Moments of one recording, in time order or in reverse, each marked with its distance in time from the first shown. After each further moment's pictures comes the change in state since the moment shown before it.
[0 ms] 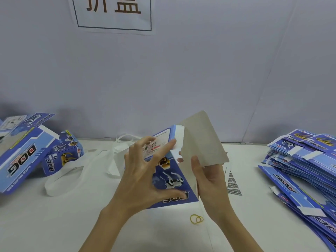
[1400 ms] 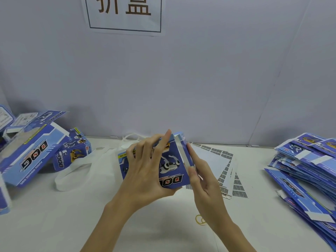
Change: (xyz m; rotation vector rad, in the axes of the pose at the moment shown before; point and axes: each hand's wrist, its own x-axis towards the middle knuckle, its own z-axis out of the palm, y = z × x) left_hand 0.001 -0.014 0.001 0.178 0.005 -0.009; right_hand -0.014 0.012 0.008 -0.135 -0.148 -0.083
